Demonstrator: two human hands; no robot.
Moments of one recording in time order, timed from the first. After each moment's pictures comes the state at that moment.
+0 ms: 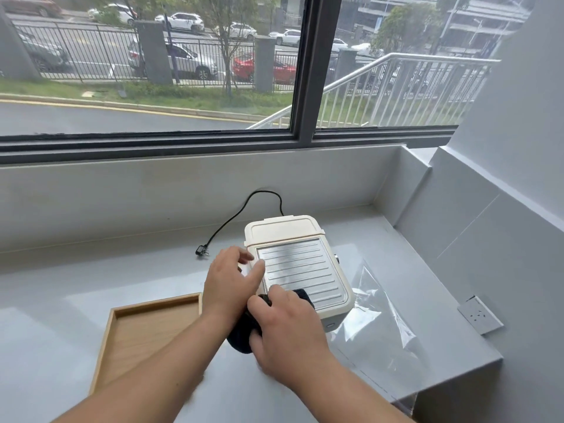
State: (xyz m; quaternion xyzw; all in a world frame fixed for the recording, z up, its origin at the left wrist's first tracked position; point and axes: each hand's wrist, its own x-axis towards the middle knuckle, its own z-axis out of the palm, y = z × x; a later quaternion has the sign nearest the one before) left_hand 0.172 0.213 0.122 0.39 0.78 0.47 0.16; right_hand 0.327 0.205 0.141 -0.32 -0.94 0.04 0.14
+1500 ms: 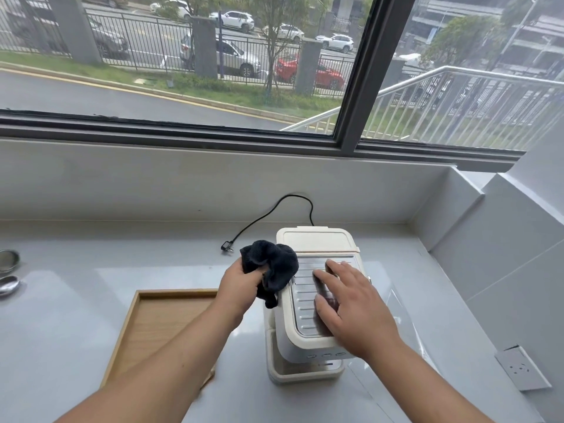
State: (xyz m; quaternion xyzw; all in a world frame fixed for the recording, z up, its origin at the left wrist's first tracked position) left_hand 0.134 0.217 0.093 0.18 0.66 0.61 0.41; right_hand 0.361 0.308 0.142 -0.37 -0.92 0.12 0.06
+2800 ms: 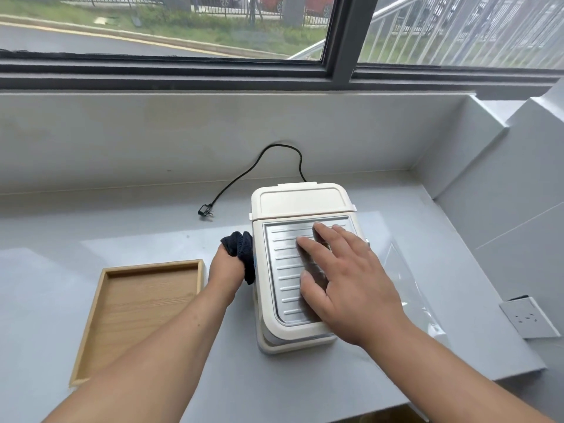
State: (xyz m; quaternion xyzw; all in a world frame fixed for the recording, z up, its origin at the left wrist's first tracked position) left_hand 0.133 0.266 -0.013 0.14 0.77 0.50 0.38; right_hand 0.358 0.312 0.148 -0.38 -0.92 0.11 0.02
